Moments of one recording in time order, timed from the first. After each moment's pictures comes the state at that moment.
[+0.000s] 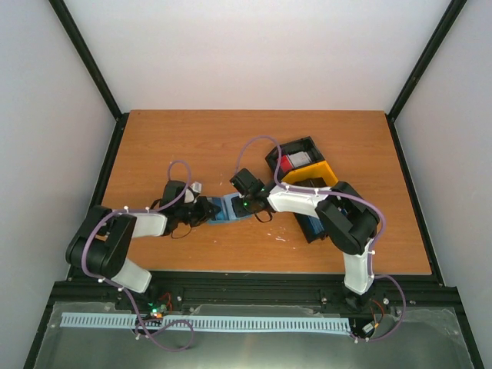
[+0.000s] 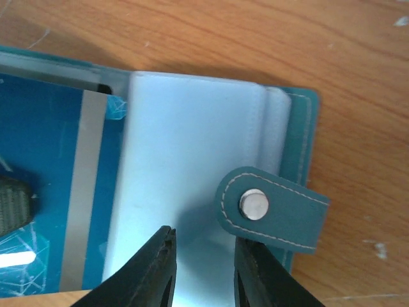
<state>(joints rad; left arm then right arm) -0.30 1.51 0.44 0.30 0.60 -0.87 0.86 1.94 1.23 -0.34 -0.03 0.46</state>
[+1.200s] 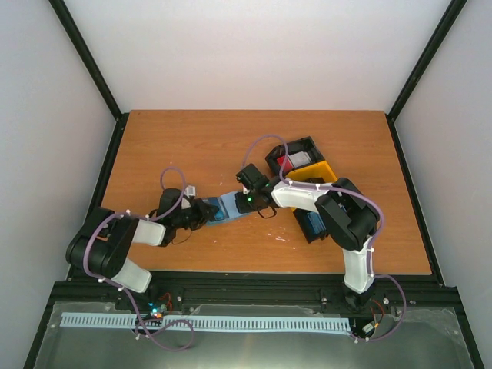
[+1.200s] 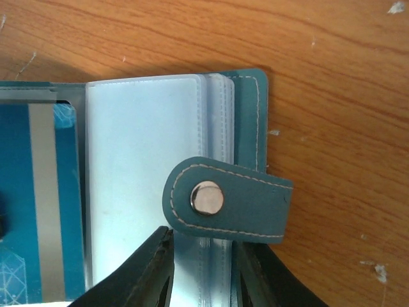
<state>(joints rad) -0.30 1.53 0.31 0.59 0.57 -1.07 0.80 1.96 1.23 -0.32 -0.11 0.50</state>
